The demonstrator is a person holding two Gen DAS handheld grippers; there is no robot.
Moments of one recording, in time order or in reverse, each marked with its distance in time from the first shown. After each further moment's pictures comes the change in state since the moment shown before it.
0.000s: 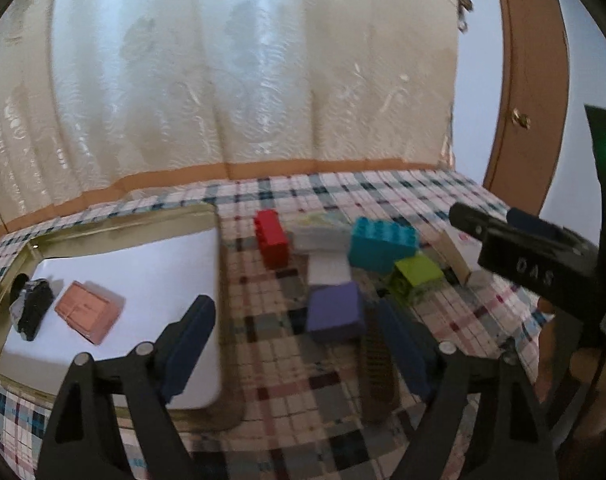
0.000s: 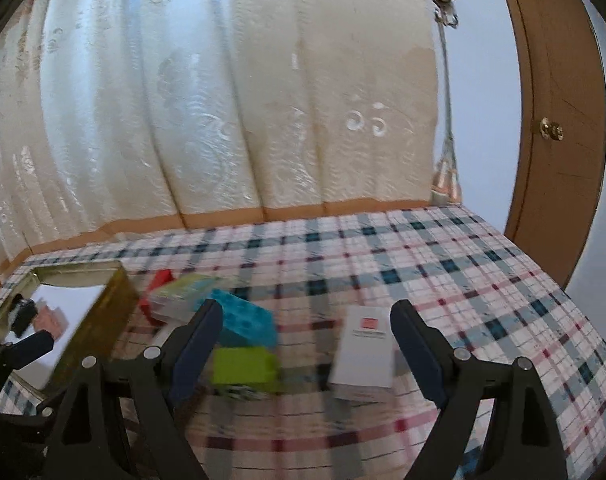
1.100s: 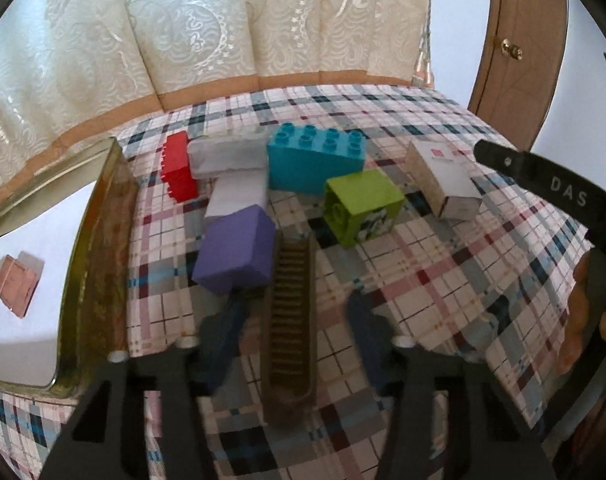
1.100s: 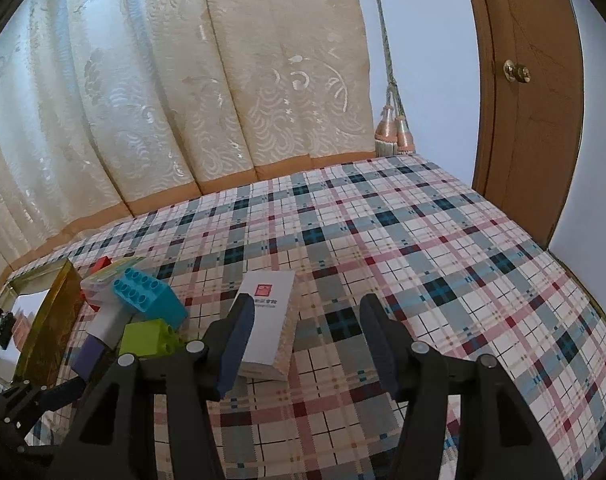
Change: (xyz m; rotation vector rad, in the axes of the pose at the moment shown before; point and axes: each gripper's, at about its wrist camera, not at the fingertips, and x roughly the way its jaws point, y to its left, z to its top) left arm 0.051 -0.058 -0.011 0.051 0.265 -0.057; right arm 0.015 -0.072 -0.012 0.126 0.126 -0.048
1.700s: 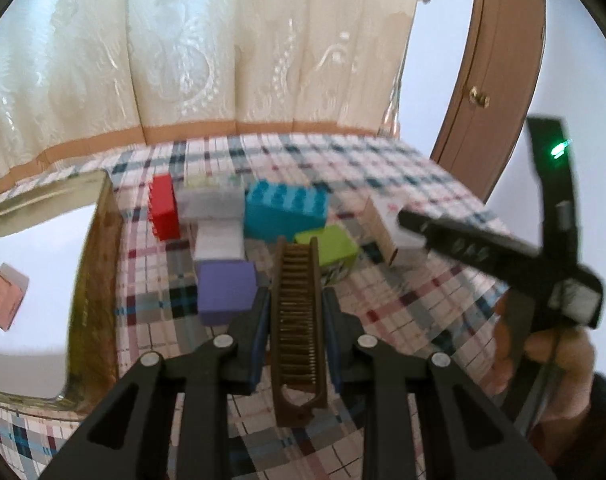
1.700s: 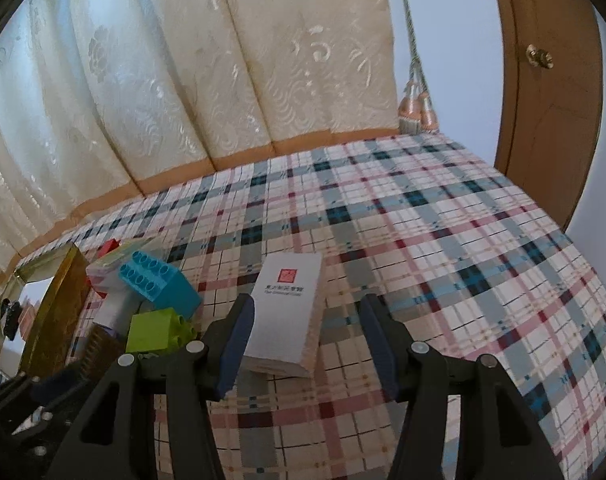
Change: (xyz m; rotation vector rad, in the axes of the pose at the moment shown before) left arm -0.034 0.012 0.008 -0.050 -0.158 -0.161; right arm 0.023 0.012 0.000 -0.016 0.099 0.061
